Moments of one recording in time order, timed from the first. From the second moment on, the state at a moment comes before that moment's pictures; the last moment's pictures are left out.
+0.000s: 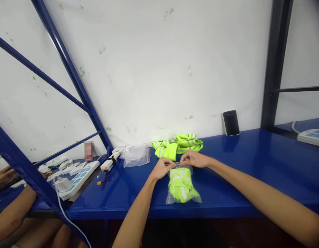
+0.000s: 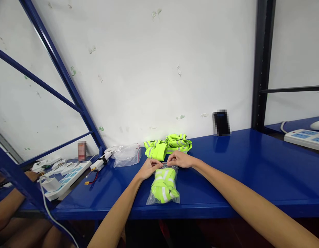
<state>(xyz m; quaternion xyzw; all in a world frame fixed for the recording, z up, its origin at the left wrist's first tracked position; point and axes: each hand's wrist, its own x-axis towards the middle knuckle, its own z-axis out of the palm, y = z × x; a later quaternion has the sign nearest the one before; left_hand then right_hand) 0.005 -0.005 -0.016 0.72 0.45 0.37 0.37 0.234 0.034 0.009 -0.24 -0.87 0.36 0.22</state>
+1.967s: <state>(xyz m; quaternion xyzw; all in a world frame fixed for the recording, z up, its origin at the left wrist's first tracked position) -0.002 -0.004 -0.014 0.75 0.45 0.47 0.07 0.405 0.128 0.014 -0.68 -0.59 0.12 0.42</state>
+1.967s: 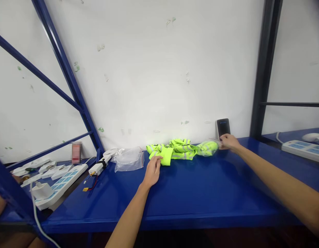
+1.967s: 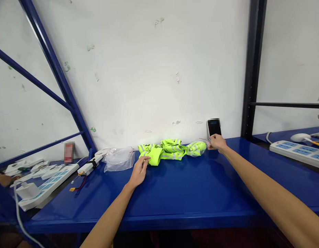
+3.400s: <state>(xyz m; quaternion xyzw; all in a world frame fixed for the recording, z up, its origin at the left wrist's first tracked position) 0.009 -0.004 0.051 0.58 0.43 0.68 0.14 0.216 0.023 0.031 -0.35 -0.86 0.16 0.34</state>
